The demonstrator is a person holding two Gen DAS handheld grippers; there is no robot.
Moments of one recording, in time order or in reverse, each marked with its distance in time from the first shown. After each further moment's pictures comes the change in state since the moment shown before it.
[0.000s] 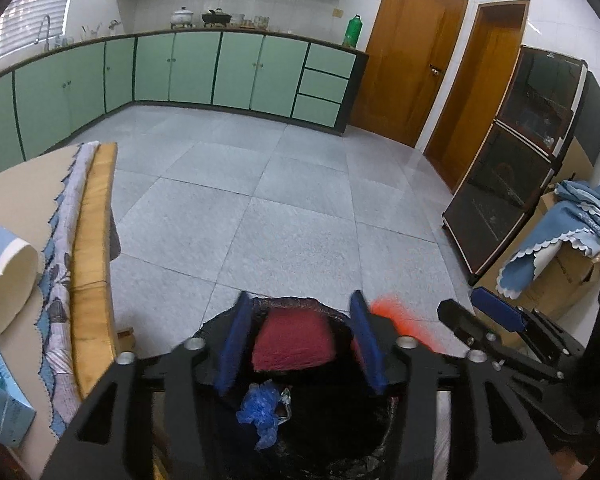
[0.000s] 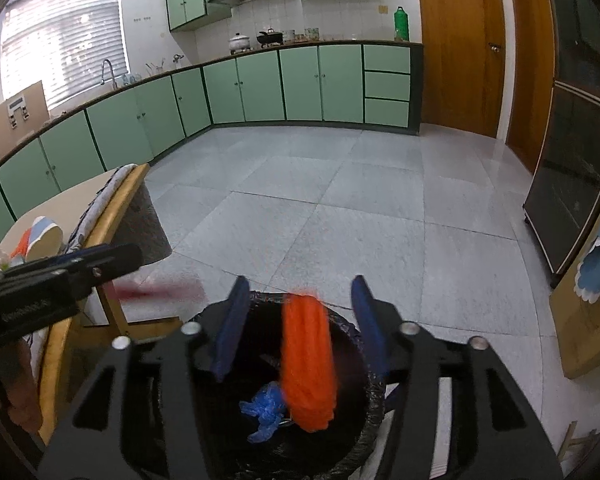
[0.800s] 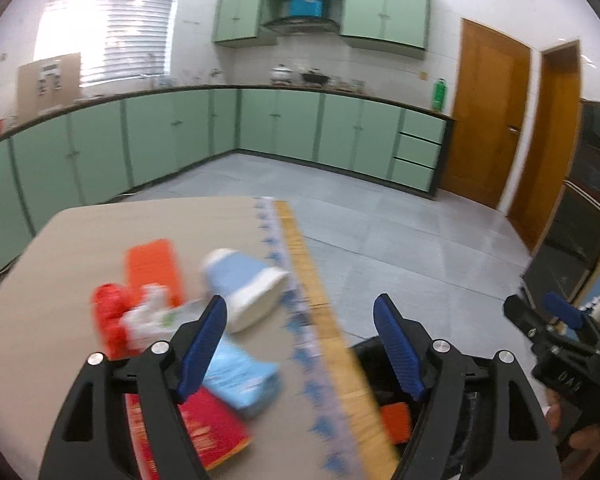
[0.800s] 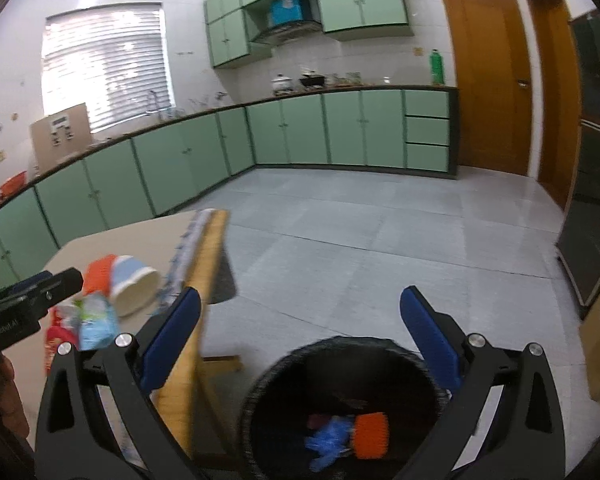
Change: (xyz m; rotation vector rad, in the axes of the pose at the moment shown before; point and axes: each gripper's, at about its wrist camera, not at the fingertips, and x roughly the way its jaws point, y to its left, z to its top) left arm -0.159 0.098 -0.023 -0.103 -0.221 0.360; right arm -0.053 0.103 0.030 -0.040 -0.161 0.150
